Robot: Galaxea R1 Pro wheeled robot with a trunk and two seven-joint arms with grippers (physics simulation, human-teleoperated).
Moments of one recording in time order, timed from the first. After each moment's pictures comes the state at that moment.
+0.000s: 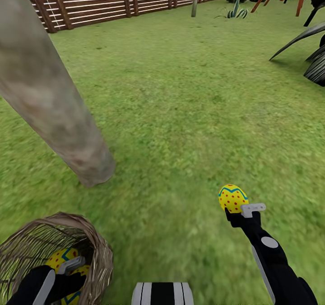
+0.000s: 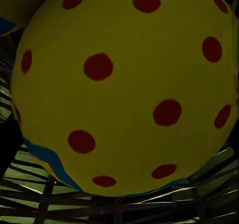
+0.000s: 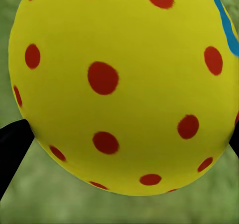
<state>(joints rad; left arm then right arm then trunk) -0.25 0.18 0.18 -1.02 0.31 0.96 -0.02 -0.29 -0.09 -0.12 -1.36 0.13 0.30 0.08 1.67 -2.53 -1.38</state>
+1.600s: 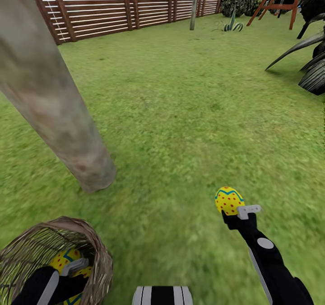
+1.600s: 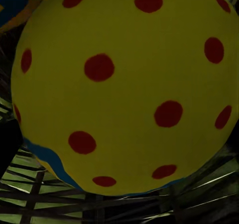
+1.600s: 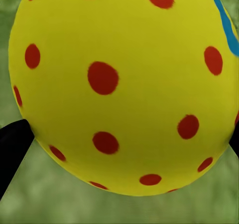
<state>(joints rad) -0.25 0.17 0.17 -1.01 0.29 0.96 -0.02 -0.29 -0.09 -0.09 -1.33 0.14 0.30 0.08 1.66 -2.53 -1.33</state>
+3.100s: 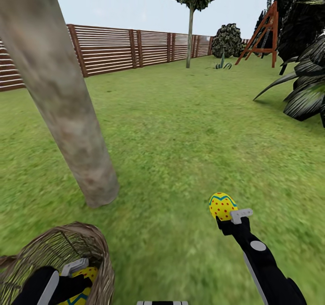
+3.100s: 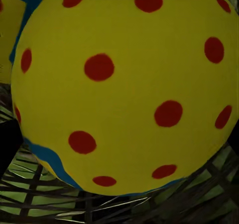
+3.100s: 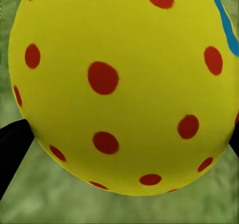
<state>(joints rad) -0.25 0.16 0.18 -1.01 0.29 0.97 -0.02 -0.29 -0.09 -0.02 -1.27 0.14 0.31 0.08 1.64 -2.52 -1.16</state>
